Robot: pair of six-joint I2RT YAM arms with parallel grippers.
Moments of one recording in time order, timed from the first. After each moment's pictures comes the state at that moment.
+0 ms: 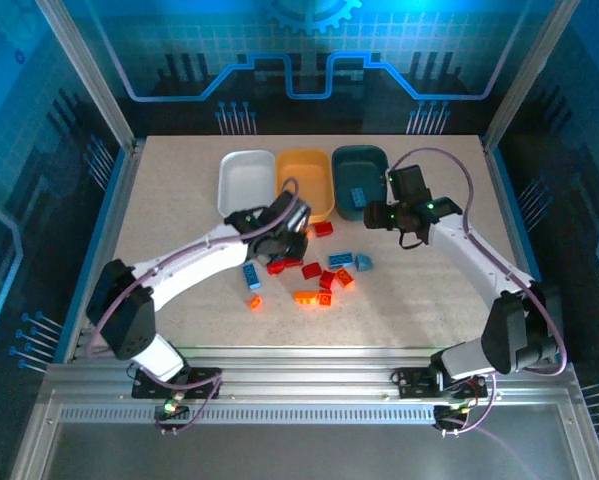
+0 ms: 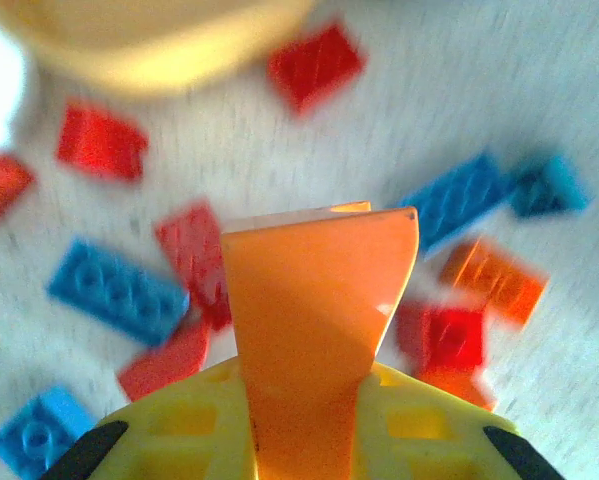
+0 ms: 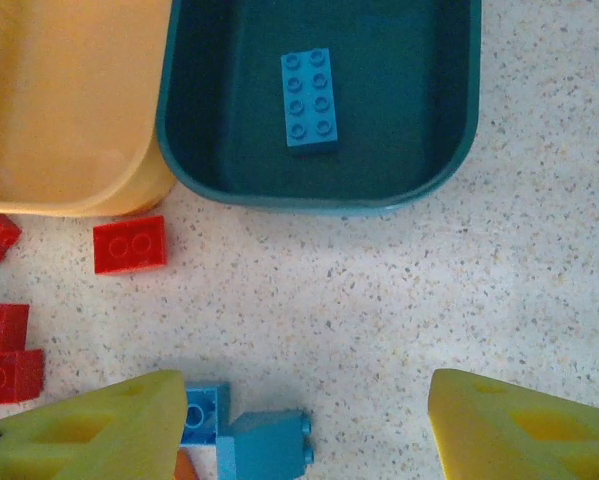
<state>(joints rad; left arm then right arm) -0.71 1.62 1.32 -0.70 -0.10 -0.41 0.32 1.42 1.13 -0.62 0.05 0.27</state>
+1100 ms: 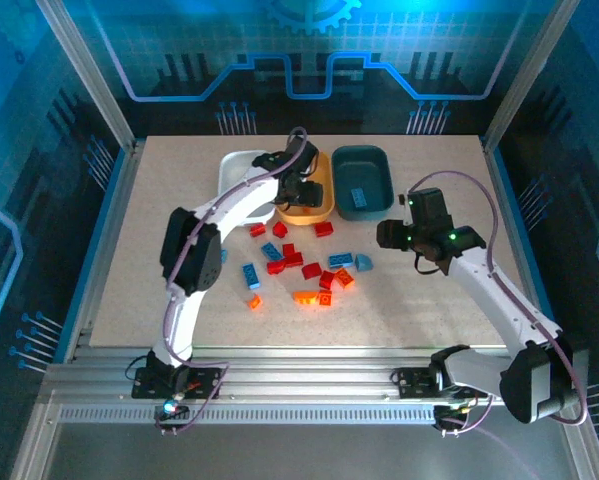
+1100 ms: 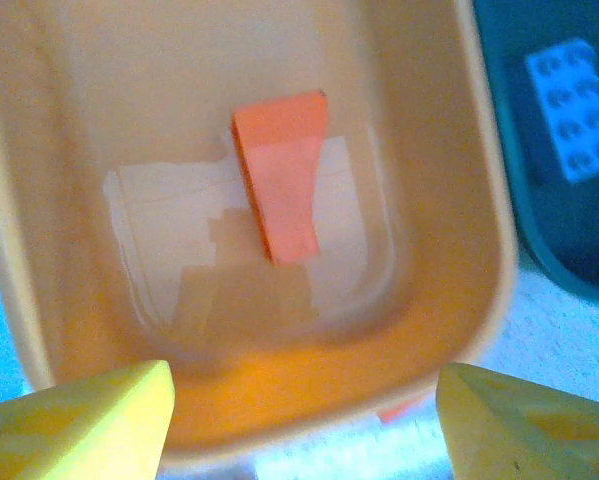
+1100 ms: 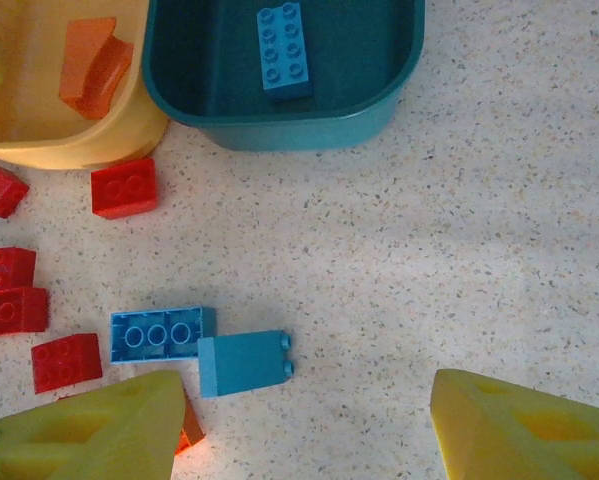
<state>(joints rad) -0.52 2.12 1.87 -0.83 -0.03 -0.43 0.29 1.17 0.94 -0.64 0.02 0.29</state>
